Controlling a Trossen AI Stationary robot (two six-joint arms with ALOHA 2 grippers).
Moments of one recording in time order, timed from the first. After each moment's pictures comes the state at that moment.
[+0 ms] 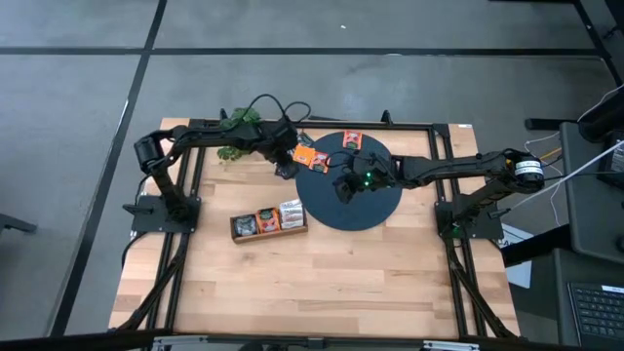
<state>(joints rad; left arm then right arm) 0.51 1.72 1.14 -0.54 0.02 -0.11 -0.13 1.44 0.93 -0.21 0.13 0.65</state>
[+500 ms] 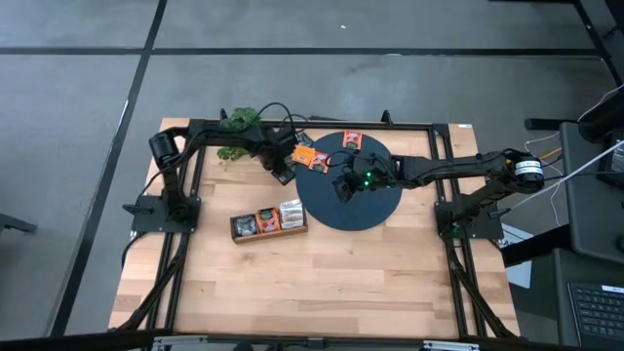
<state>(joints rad) 0.53 1.85 1.14 -0.66 0.01 -0.25 -0.13 1.44 0.93 -0.20 0.13 0.65</state>
